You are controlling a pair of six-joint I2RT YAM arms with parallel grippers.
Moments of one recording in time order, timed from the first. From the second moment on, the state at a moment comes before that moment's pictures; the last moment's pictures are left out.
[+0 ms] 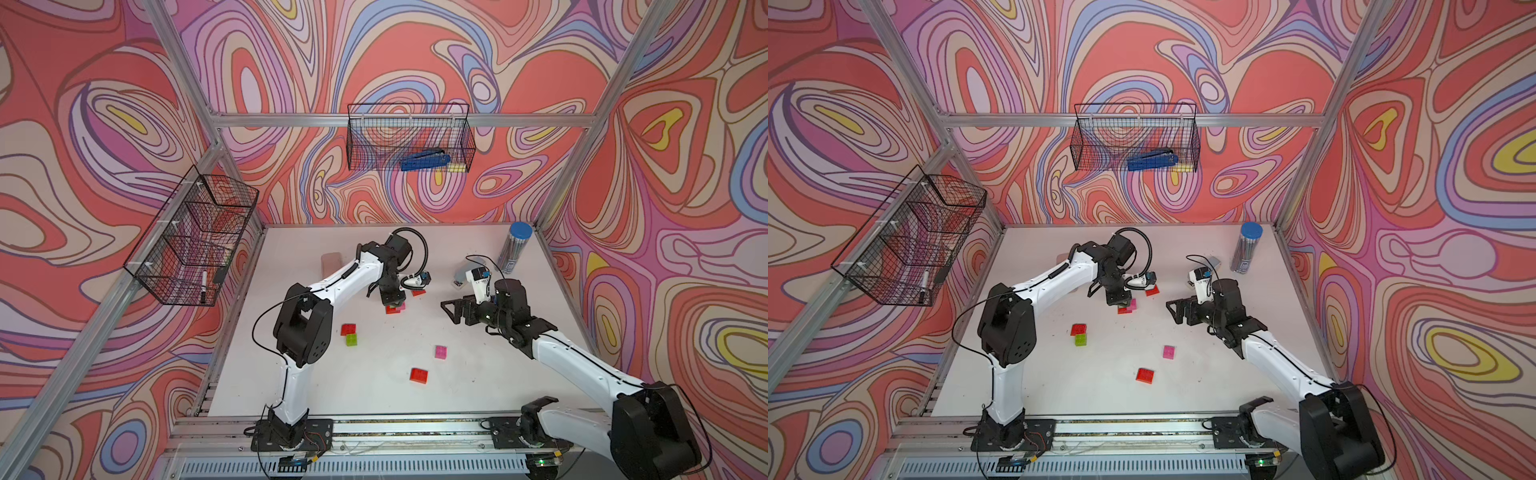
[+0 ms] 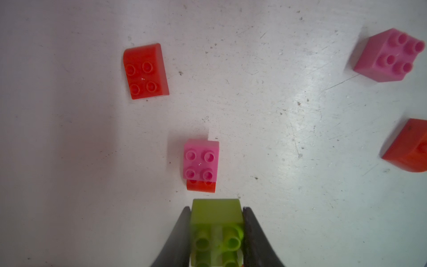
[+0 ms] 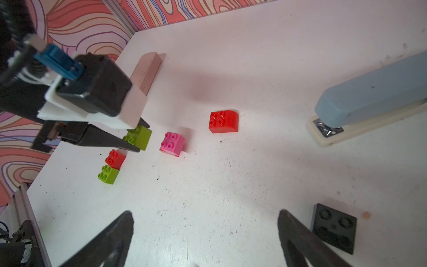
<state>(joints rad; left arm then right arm) -0.61 2.04 1.75 -1.05 0.15 0.75 0.30 1.17 0.59 -0.01 -0.38 0.23</state>
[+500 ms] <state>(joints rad) -0.60 2.13 1.82 -1.08 0.16 0.81 0.29 1.20 0.59 -0.01 -0.40 0.23</state>
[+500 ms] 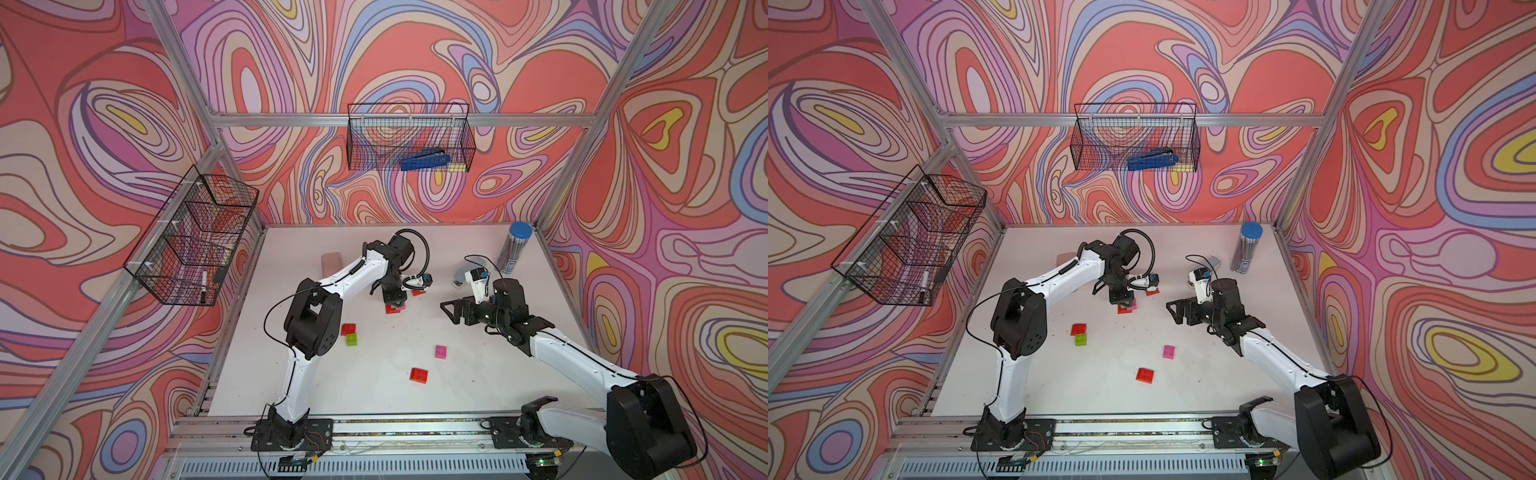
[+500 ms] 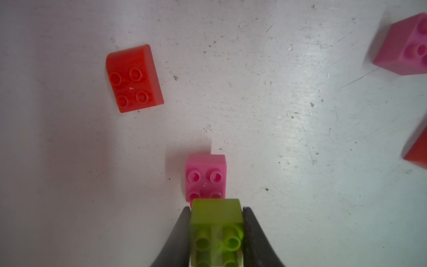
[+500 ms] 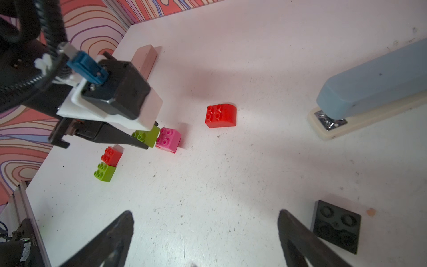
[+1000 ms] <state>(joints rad) -0.59 2.17 1.84 -1.08 0.17 0.83 0.29 1.23 0.59 0.01 -0.41 0.22</state>
